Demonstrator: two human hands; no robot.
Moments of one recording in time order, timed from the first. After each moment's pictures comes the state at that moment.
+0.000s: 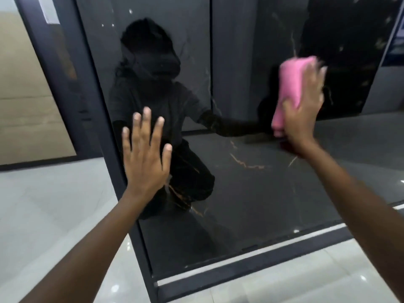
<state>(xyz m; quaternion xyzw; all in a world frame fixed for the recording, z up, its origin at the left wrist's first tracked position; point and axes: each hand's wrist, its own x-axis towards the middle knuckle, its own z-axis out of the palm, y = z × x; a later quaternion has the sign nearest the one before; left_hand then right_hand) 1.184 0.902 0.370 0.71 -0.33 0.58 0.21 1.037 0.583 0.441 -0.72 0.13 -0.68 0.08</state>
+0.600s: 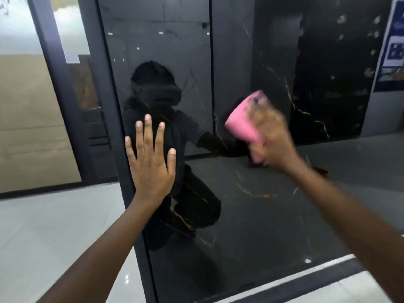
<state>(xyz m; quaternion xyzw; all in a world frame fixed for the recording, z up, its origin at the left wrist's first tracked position) 1.187 0.903 0.432 0.72 -0.29 0.59 0.23 1.067 0.630 0.453 -0.80 -0.07 -0.58 -0.10</state>
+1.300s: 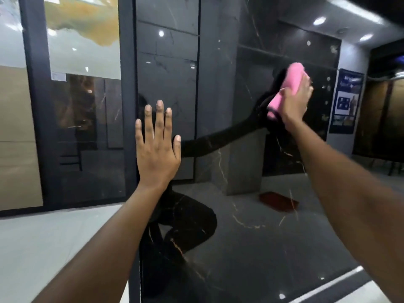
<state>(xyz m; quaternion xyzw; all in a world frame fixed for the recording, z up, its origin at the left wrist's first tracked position) 1.200 0.903 0.522 0.70 -0.27 0.61 0.23 1.039 0.624 0.659 -0.65 0.25 -0.68 0.23</state>
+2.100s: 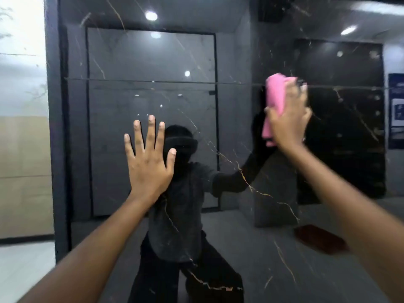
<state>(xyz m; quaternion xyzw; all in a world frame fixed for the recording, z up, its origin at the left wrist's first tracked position) 1.163 0.784 0.582 0.72 -0.23 0.63 0.18 1.017 0.506 0.677 -0.71 0.15 -0.68 0.09</state>
